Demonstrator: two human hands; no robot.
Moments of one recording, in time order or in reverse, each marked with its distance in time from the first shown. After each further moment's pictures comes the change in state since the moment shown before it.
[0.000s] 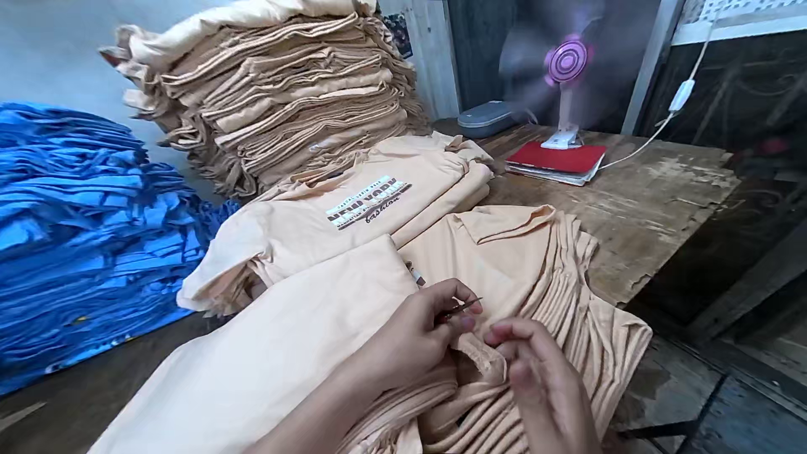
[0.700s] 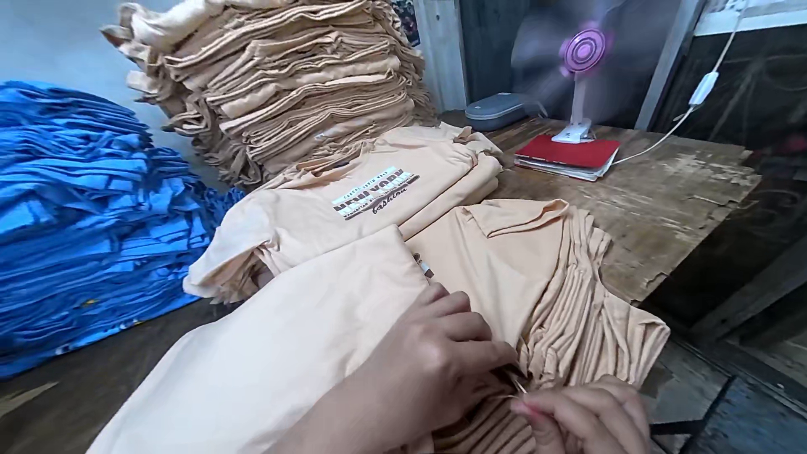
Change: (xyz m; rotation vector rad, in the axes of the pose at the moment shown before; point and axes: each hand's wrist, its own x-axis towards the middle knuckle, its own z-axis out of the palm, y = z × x) left_hand -0.027 0.008 0.012 0.695 0.226 0.686; right_hand -0.042 -0.003 0.002 -0.480 0.363 -0.250
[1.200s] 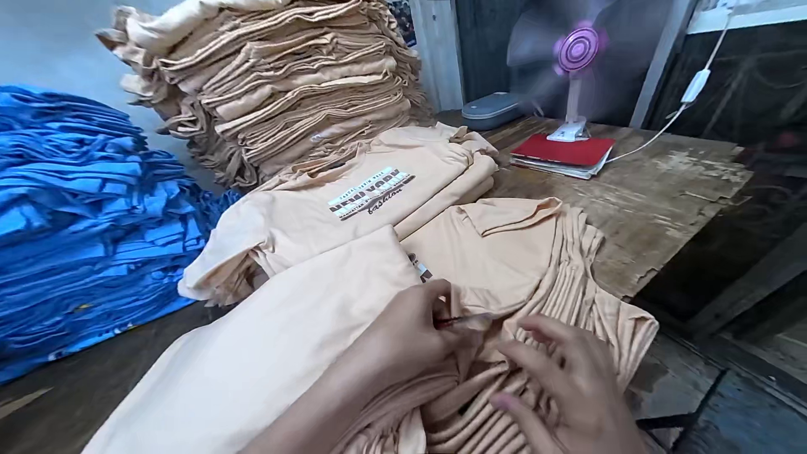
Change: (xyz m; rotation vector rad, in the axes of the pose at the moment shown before) left_hand 0.017 -0.016 -0.010 -0.485 -0.384 -0.930; right_hand 0.034 0.024 -0.023 -0.151 -0.506 -0.124
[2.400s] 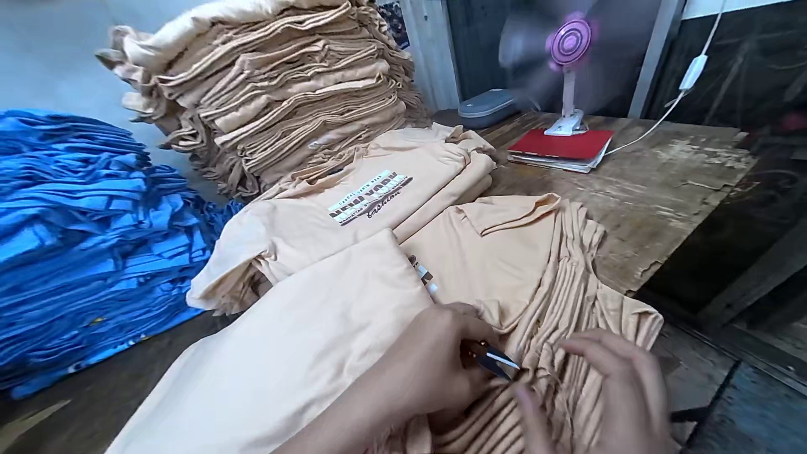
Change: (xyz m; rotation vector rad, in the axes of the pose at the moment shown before) left_hand 0.003 -0.006 0.026 0.211 0.011 0.486; right_hand -0.008 -0.032 -0.002 -0.008 0.293 0.294
